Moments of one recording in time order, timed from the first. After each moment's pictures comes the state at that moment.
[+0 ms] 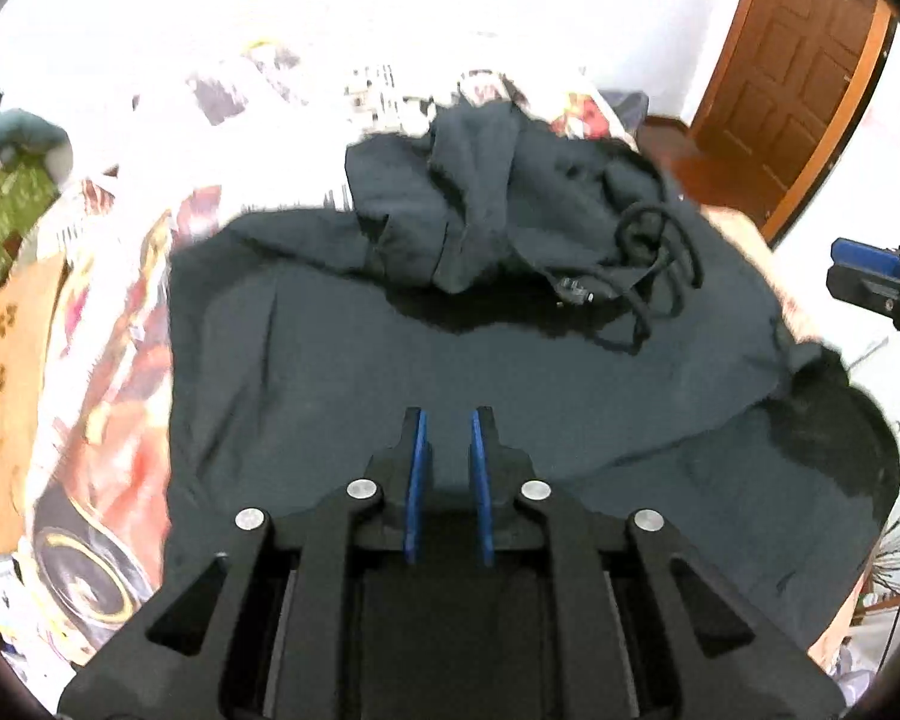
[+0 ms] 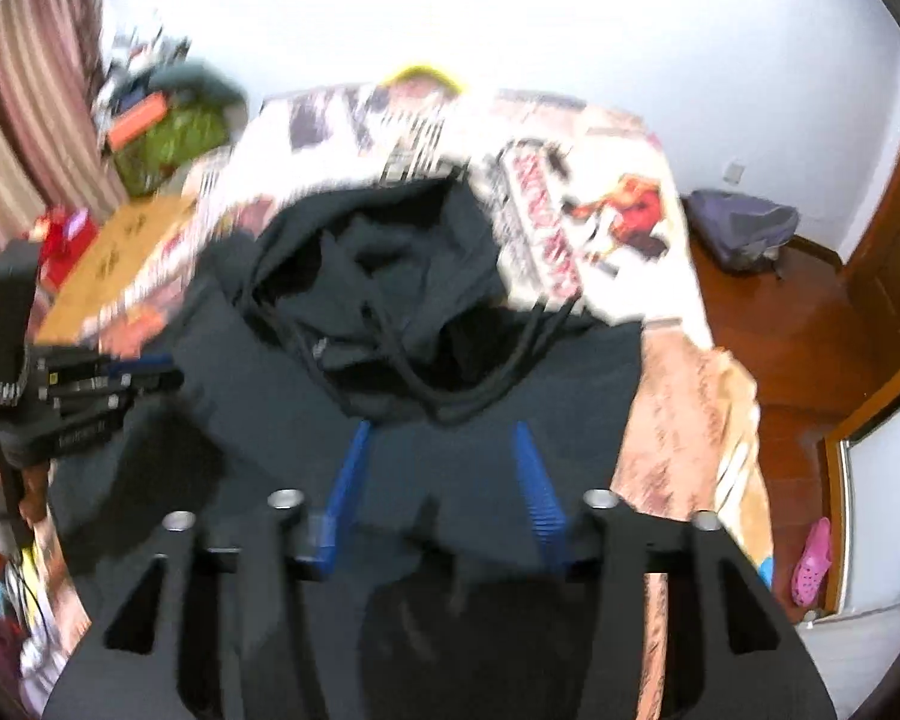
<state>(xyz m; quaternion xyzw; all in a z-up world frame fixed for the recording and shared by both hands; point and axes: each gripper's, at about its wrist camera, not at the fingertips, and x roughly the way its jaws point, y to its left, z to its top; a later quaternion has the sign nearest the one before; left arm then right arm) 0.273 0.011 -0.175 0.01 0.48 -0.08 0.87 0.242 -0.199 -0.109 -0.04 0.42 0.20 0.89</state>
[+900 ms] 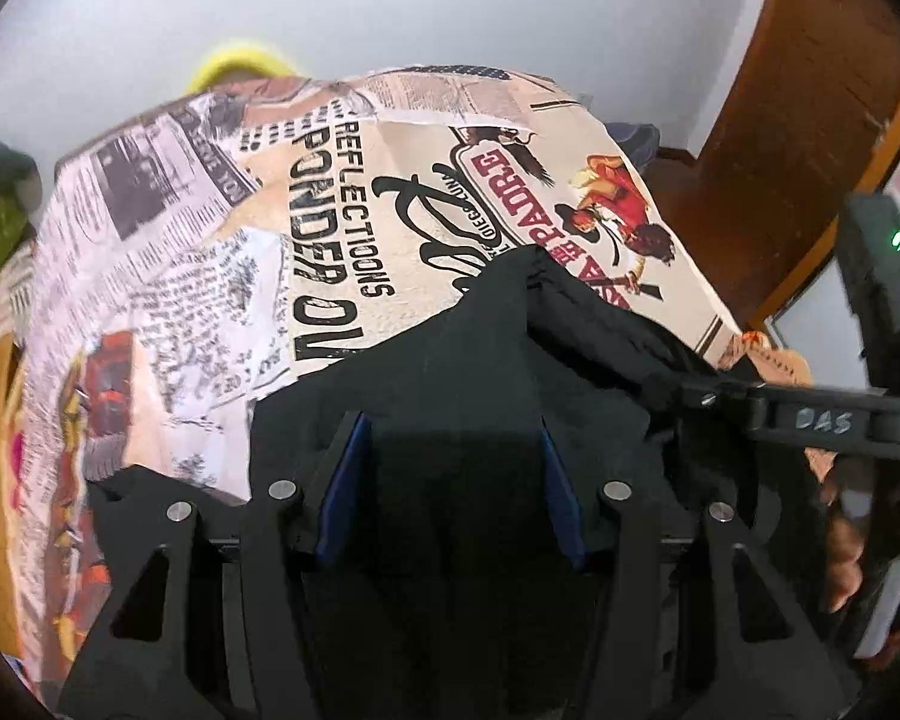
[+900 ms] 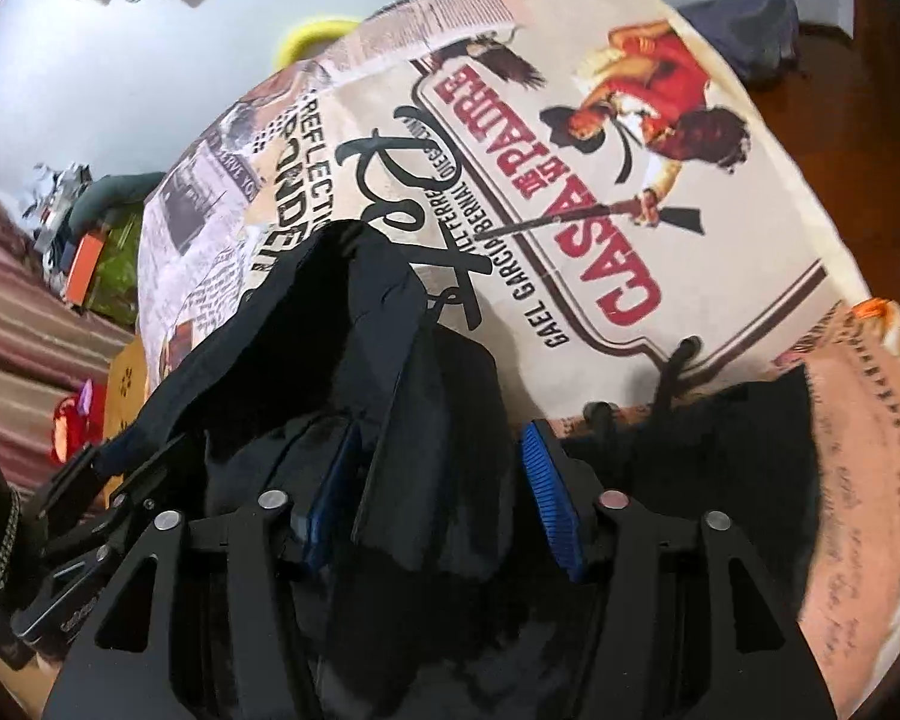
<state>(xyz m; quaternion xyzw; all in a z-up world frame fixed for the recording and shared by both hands) 0.448 -0.011 -0.197 -0.02 0.48 -0.10 0.87 0.429 -0.187 -0.224 0.18 0.55 0.18 0.79</state>
